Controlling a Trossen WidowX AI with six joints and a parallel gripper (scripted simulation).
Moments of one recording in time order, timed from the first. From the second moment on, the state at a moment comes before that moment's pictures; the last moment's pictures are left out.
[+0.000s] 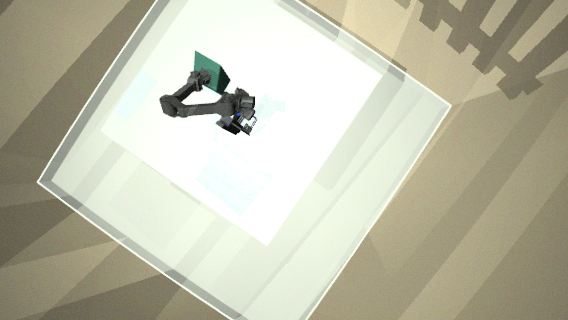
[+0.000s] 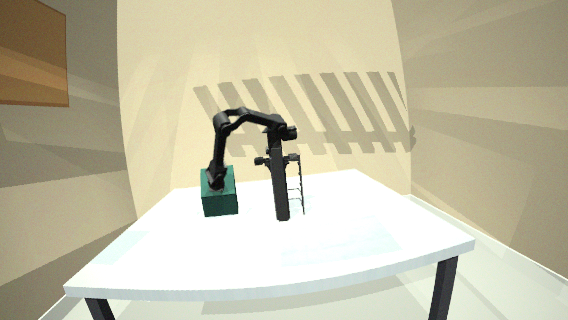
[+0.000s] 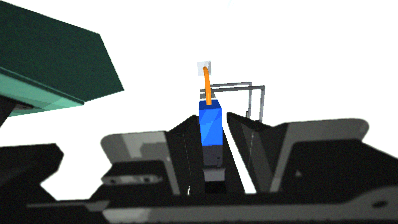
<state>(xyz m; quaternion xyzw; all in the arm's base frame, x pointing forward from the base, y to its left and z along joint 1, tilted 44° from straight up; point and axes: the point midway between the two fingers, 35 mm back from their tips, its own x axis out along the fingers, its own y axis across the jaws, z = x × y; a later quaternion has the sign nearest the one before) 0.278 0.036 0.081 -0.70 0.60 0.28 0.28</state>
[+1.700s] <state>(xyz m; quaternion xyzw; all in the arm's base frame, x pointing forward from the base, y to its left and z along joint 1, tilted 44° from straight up) 0.277 0.053 0.056 -0.70 0.60 0.26 0.27</state>
